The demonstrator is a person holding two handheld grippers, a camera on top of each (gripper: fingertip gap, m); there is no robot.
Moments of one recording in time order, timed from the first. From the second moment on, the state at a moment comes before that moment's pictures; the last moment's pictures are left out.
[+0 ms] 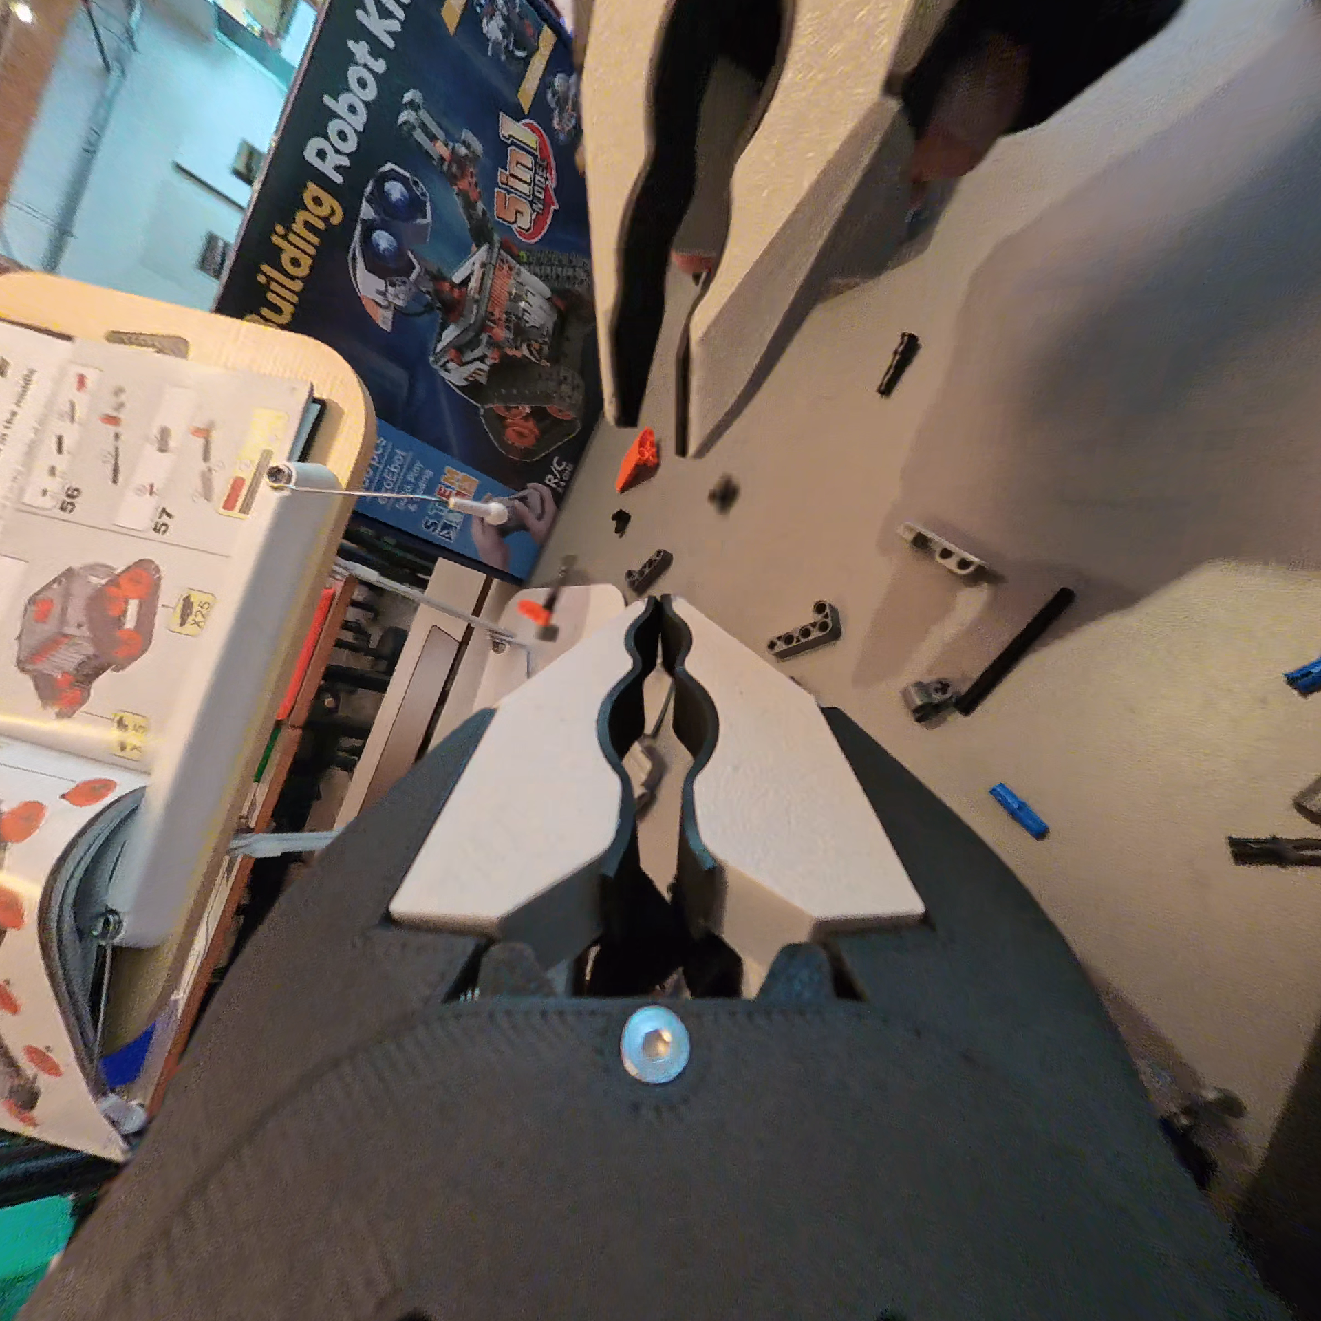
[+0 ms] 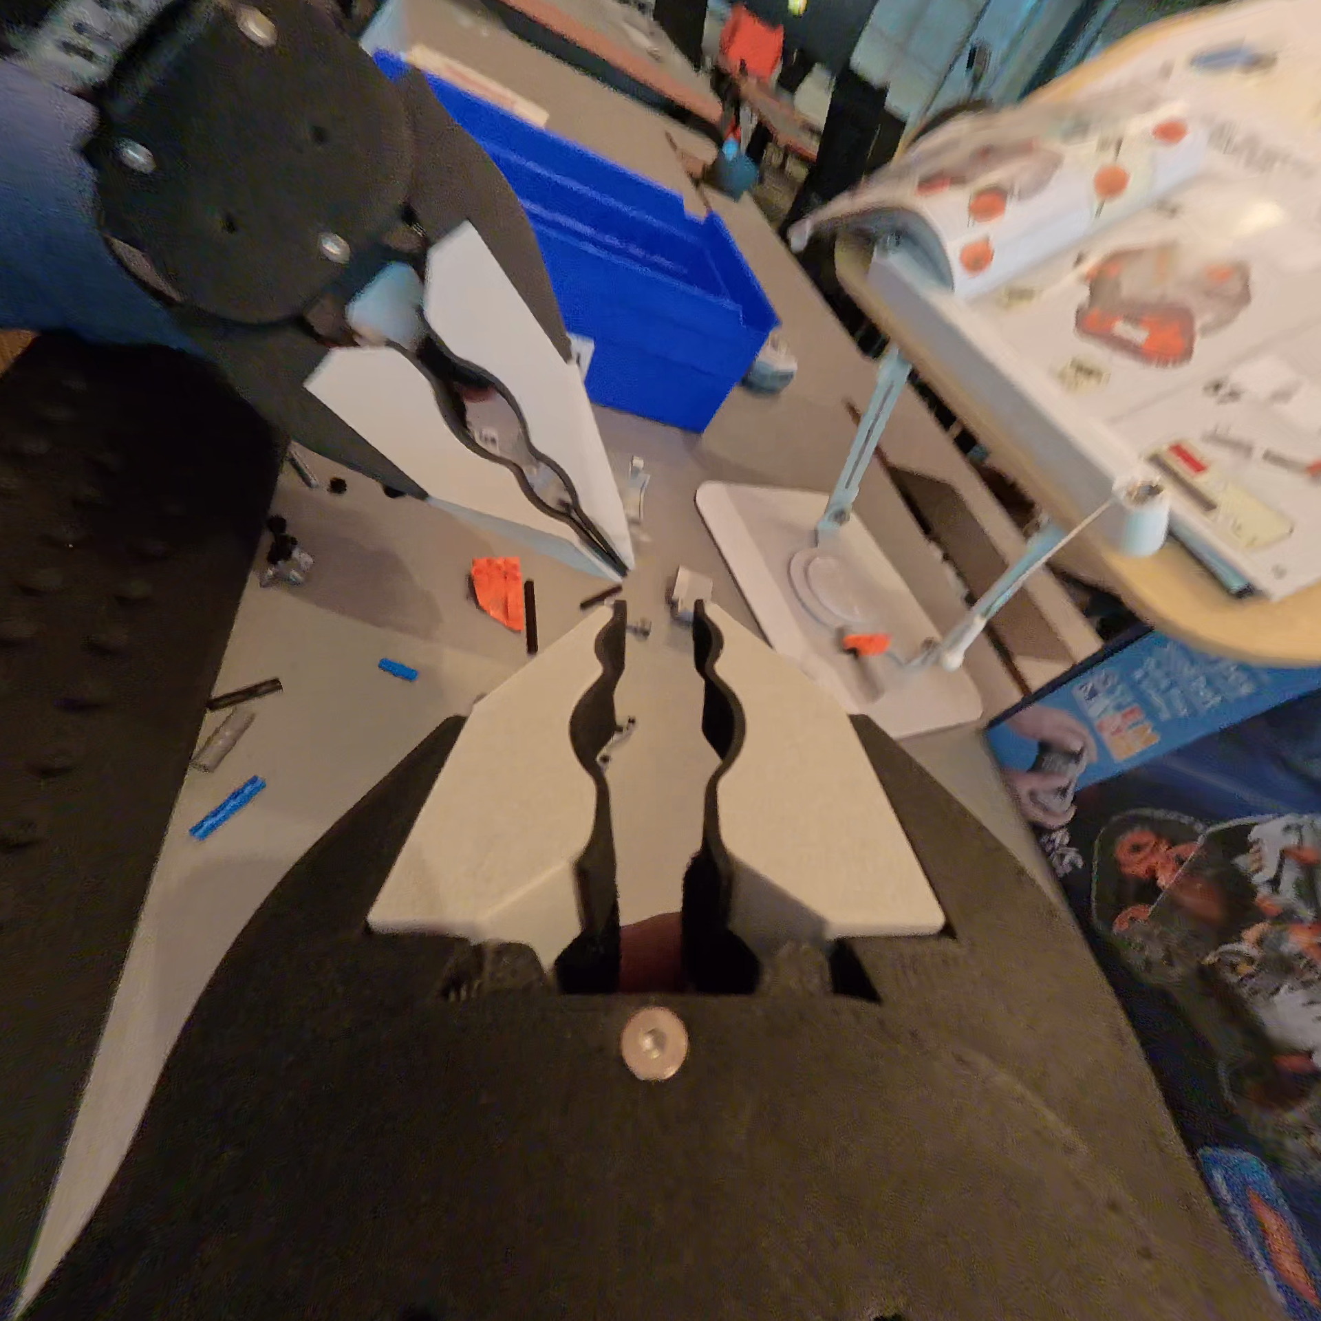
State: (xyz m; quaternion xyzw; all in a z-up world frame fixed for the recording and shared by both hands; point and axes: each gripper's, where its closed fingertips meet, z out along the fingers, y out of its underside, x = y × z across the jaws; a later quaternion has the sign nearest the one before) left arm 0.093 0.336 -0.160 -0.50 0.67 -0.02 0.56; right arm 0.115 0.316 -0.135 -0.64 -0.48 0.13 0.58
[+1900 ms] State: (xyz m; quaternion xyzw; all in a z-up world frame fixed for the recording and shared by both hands) left arm 0.085 0.361 -0.199 -0.59 0.63 -0.14 0.49; right arm 0.214 0.565 -0.242 -0.85 -0.23 -0.02 0.46
